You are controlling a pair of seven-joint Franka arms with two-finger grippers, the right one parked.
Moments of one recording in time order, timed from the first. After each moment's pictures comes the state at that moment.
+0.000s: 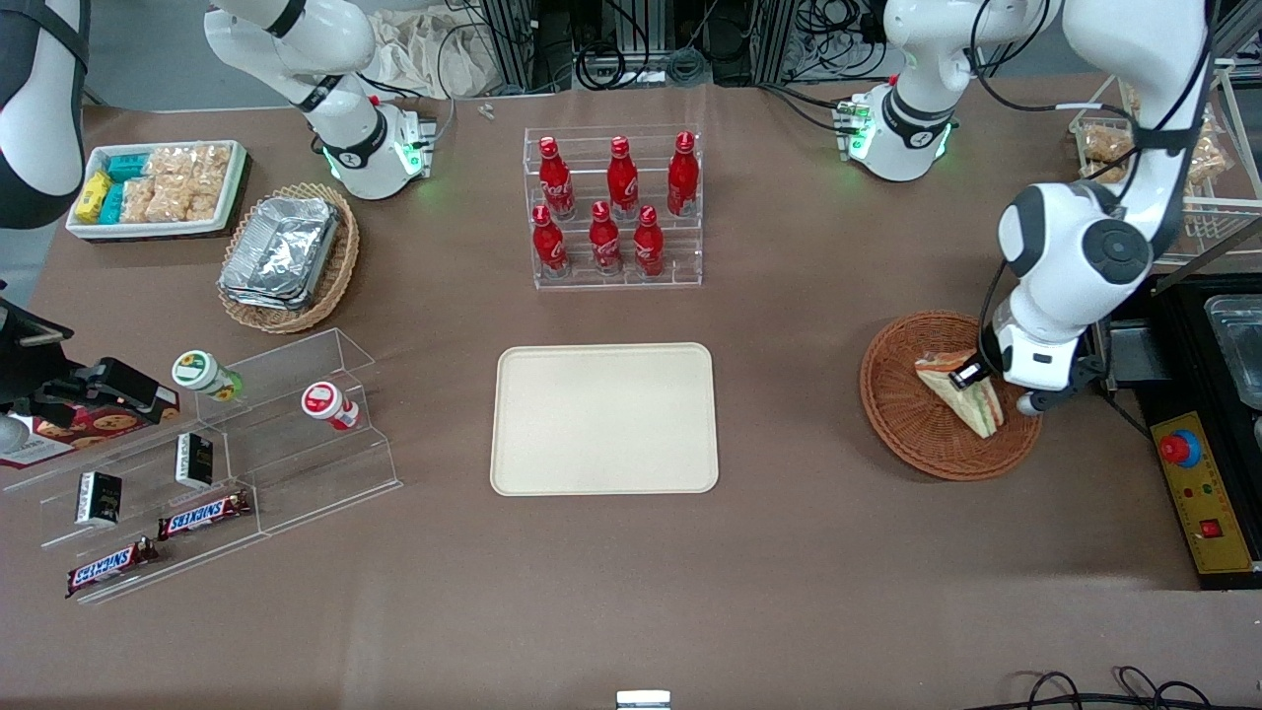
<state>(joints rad) 0.09 0.10 -0.13 -2.27 0.01 2.40 -0.59</state>
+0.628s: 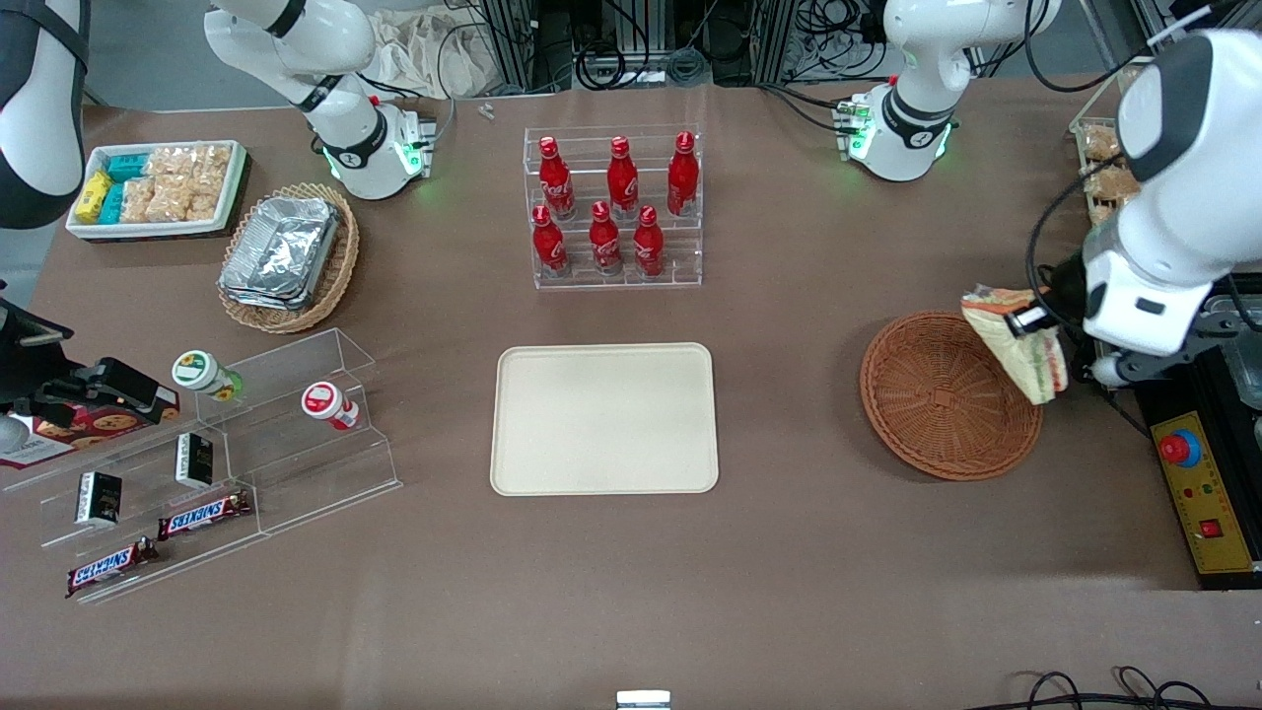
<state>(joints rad) 0.09 0.06 -0.30 -1.64 0.01 1.66 -0.52</state>
